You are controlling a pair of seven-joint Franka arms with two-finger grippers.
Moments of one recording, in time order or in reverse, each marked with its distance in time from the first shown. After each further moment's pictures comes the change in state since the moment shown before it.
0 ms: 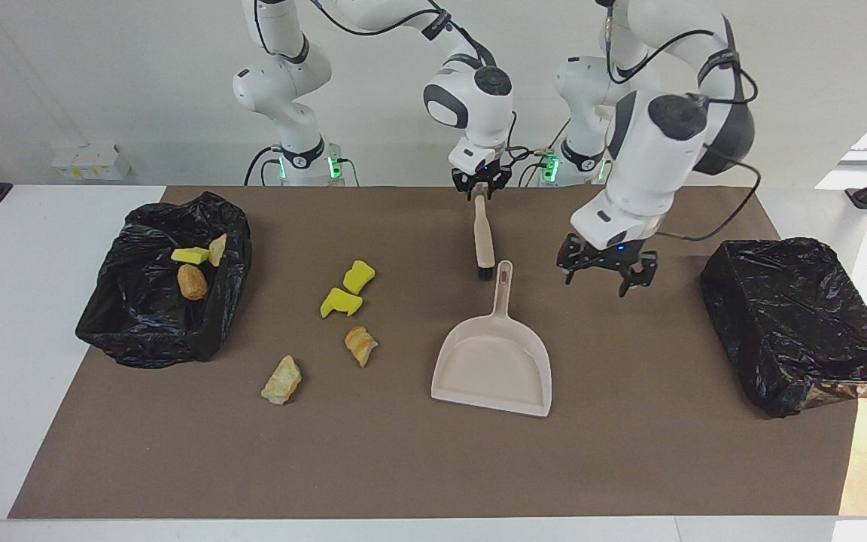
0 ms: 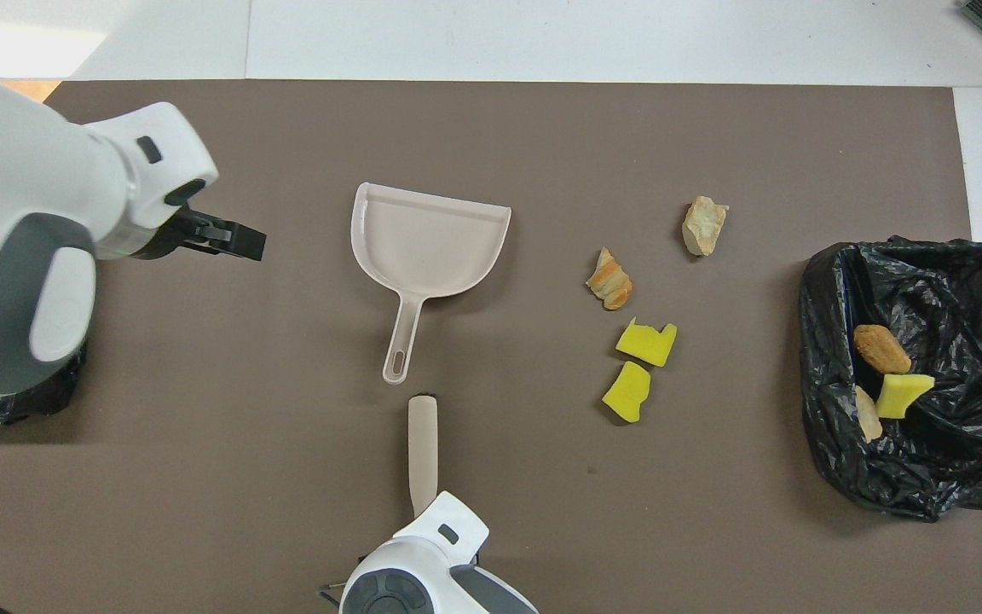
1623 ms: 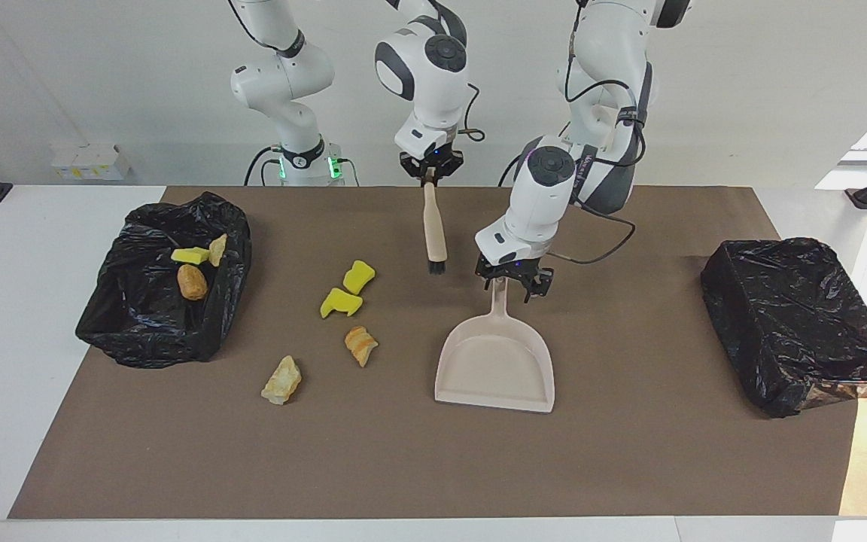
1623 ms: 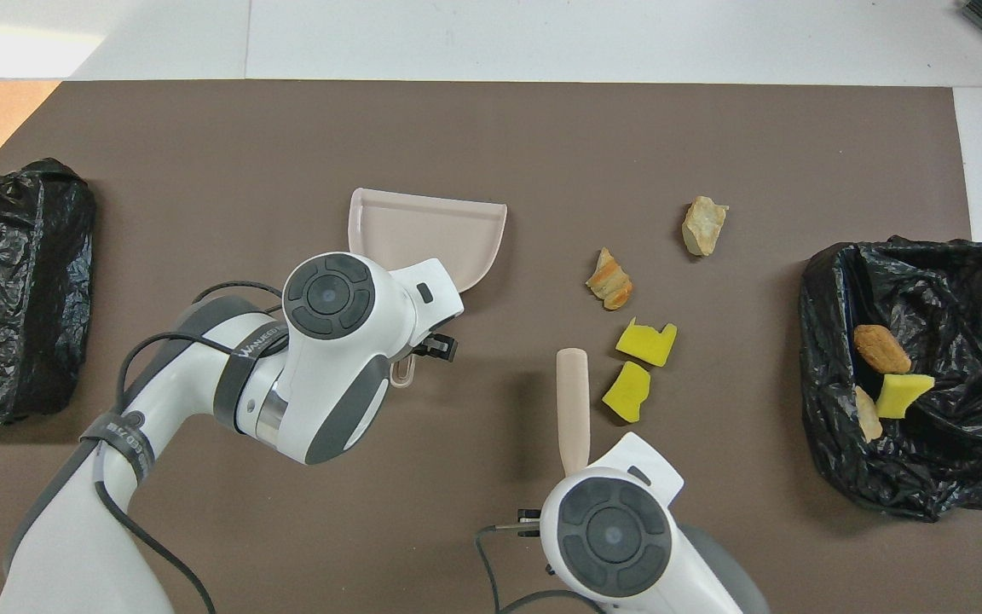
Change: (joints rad) left arm -0.189 -0.023 -0.004 -0.270 -0.055 0.254 -0.208; right arm -0.337 -0.357 -0.021 -0.132 0.012 -0.360 -0.255
